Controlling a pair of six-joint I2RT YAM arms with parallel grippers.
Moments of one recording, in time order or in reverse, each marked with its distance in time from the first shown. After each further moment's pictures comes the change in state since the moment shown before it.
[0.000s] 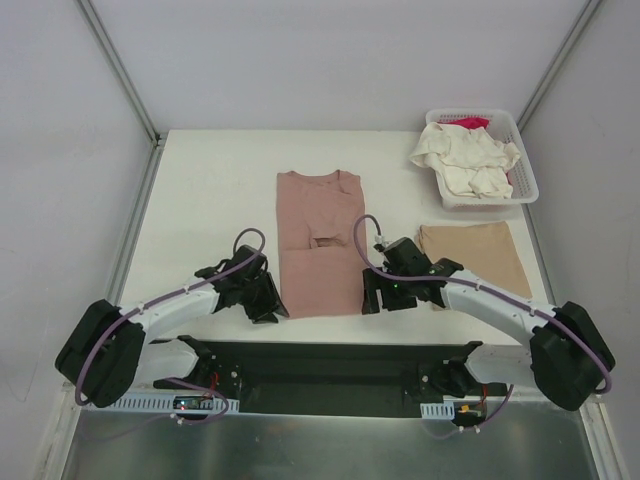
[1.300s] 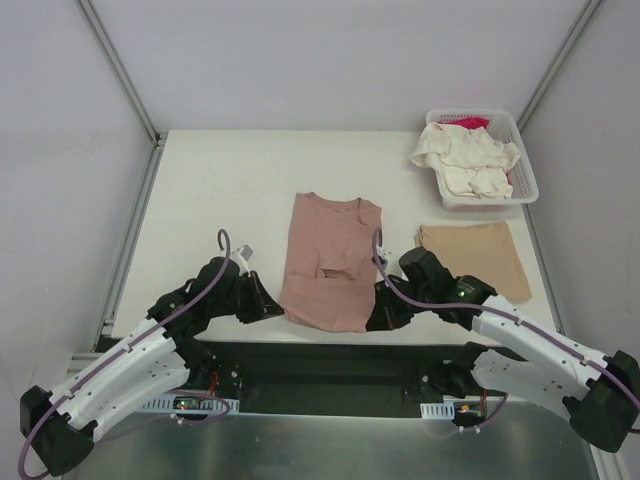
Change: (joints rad) left arm -0.100 -0.547 -0.009 -0.146 -0.020 0.003; right arm 0.088 -0.298 -0.030 -0.074 -0.279 -0.031
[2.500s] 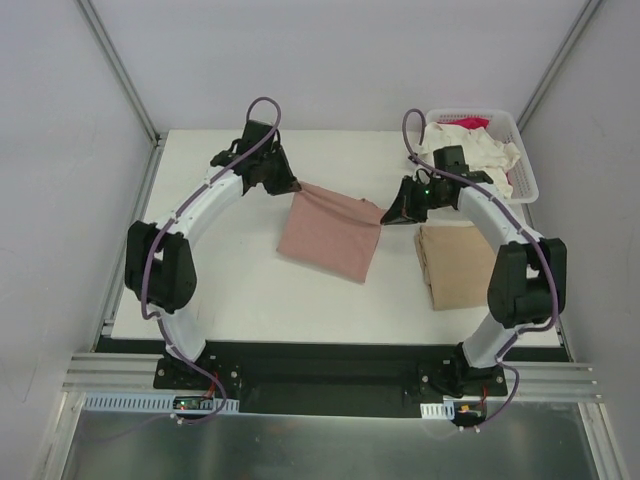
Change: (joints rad) left arm 0.308 1.120 1.069 0.011 -0.082 0.297; right arm -0.629 0.745 0.686 -0.080 -0.238 -0.142
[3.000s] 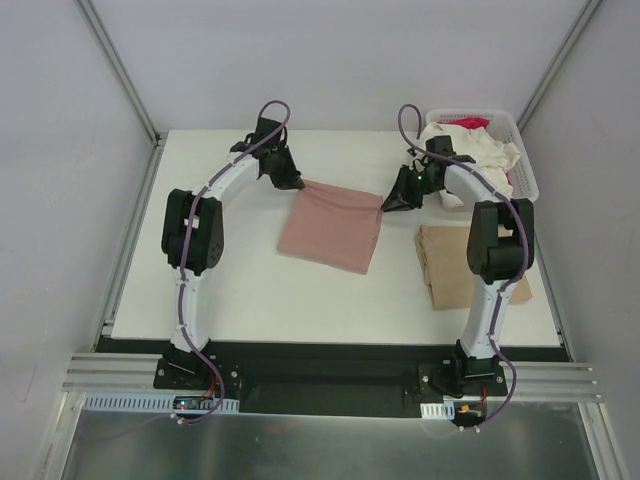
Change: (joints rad) left arm 0.067 0.409 0.293 -0.001 0.097 0.025; right arm -0.049 0.399 0.301 0.008 0.061 0.039
